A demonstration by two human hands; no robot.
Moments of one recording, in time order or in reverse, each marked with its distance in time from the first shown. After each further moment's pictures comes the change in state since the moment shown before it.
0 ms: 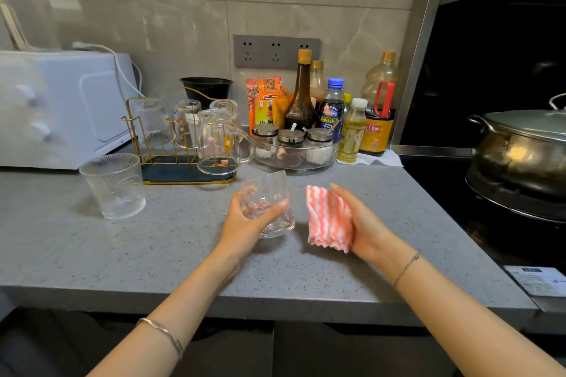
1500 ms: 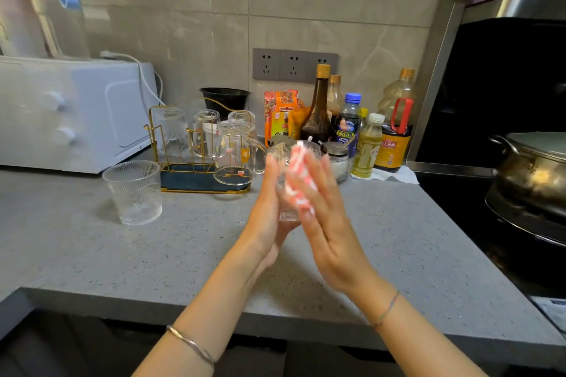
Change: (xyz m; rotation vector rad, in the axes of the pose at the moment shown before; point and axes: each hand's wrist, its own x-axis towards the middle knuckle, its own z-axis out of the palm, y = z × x) left_hand -0.013 0.059 0.015 -0.361 -0.276 0.109; right_hand -0.025 0.014 0.067 -0.848 -0.122 -1.302
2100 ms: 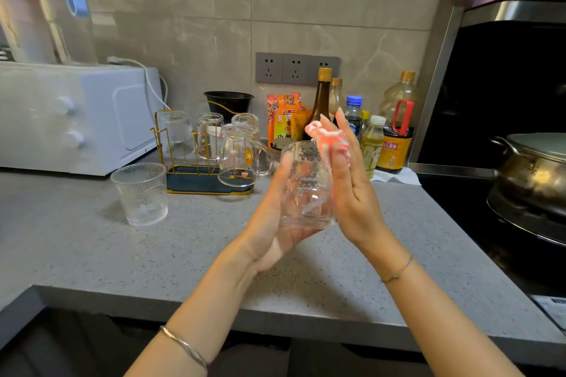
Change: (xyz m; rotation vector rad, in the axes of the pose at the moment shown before) left_hand -0.015 0.013 0.001 -0.062 -0.131 -0.089; right_hand 0.044 -0.015 -0.028 0.229 0.146 0.173
